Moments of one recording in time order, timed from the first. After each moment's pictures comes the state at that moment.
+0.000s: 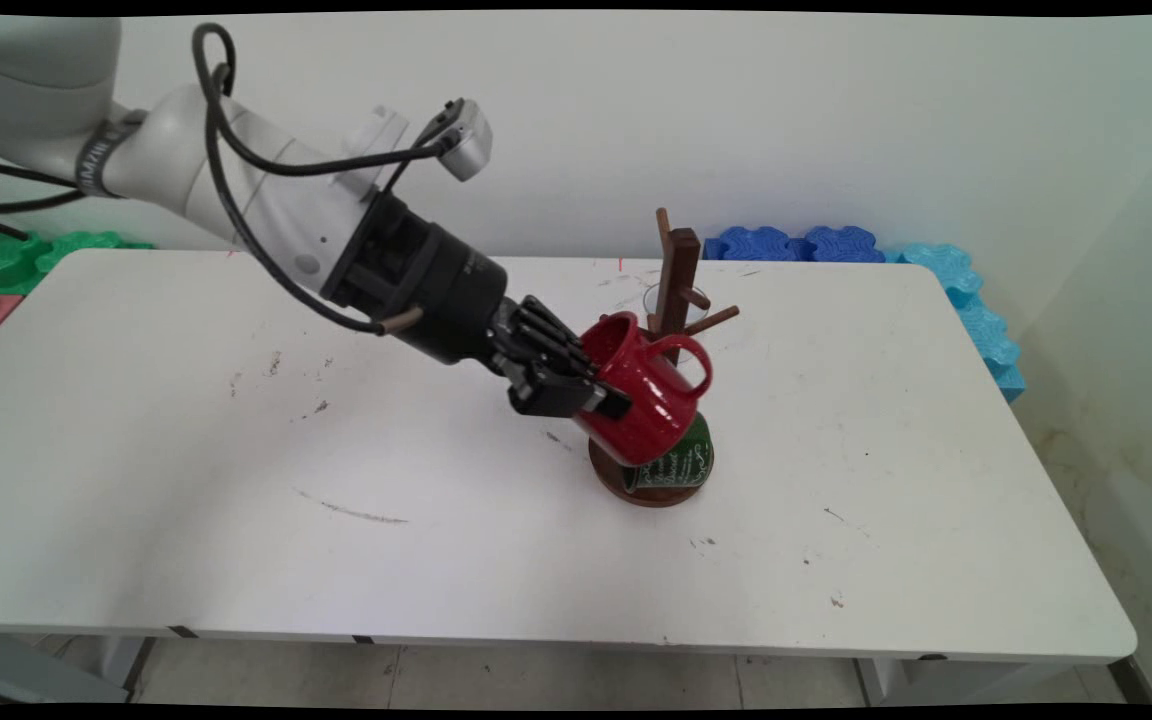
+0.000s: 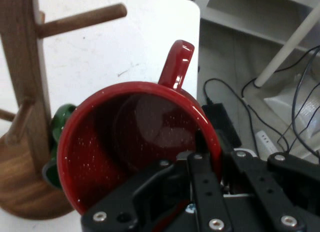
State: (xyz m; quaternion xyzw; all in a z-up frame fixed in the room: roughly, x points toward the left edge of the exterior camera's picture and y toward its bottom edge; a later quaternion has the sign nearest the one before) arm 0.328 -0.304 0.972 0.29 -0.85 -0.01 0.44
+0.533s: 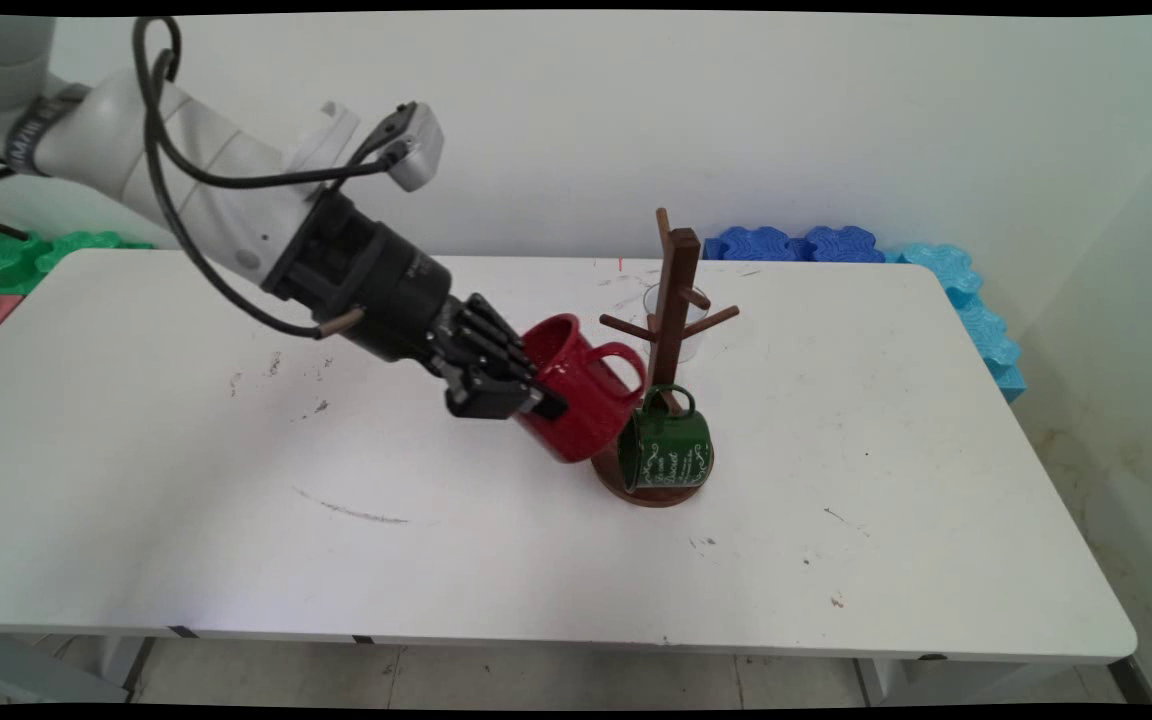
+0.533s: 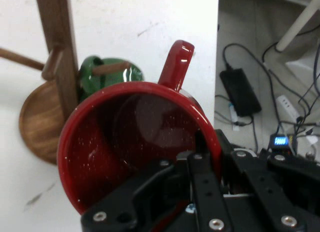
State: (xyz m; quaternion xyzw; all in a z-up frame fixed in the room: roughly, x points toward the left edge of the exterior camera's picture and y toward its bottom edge) arm 0.358 -0.293 0.980 0.28 -0.88 0.01 0.39
